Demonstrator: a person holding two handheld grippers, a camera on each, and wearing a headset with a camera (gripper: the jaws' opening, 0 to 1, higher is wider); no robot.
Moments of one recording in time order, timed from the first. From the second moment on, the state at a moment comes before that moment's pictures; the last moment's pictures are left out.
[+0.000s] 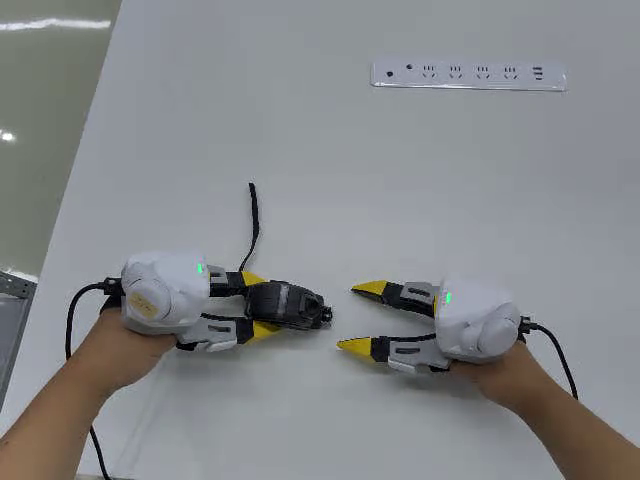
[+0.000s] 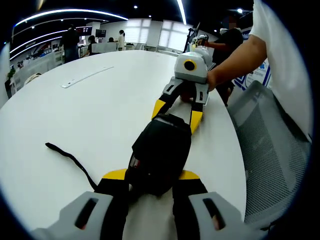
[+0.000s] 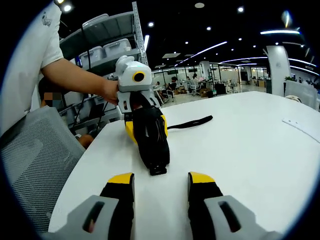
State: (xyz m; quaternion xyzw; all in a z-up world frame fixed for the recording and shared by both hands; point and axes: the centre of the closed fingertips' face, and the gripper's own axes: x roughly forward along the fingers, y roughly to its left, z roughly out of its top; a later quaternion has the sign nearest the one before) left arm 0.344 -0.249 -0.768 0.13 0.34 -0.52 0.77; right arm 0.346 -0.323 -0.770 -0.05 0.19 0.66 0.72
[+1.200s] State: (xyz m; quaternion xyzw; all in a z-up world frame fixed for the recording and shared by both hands) left arm 0.345 -0.248 -0.770 0.13 0.34 -0.52 0.77; right arm 0.343 -0.300 -0.778 -0.09 0.18 0.68 0.71
